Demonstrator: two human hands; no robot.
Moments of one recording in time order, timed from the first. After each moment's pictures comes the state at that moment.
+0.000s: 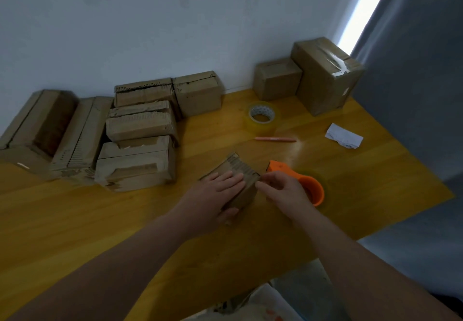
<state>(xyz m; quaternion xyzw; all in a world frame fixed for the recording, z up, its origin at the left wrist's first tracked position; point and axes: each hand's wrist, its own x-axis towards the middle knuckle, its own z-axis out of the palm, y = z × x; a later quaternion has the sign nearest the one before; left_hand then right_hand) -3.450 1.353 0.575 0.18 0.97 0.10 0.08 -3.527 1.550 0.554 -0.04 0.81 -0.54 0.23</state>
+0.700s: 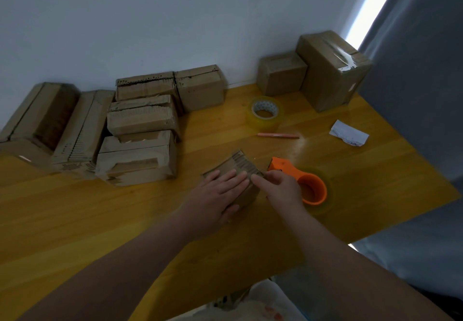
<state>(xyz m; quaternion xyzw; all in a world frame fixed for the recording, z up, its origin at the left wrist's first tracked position) -3.445 1.354 0.551 0.18 0.97 0.13 0.05 -3.522 1.534 0.543 0.02 0.82 -0.54 0.19</state>
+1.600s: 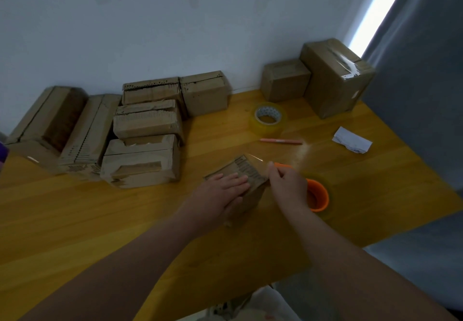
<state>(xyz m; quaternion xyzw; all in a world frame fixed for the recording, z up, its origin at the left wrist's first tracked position) -3.454 1.360 0.570 0.14 0.97 0.20 0.04 -3.540 1.527 0.558 -0.01 0.90 -0.42 0.09</state>
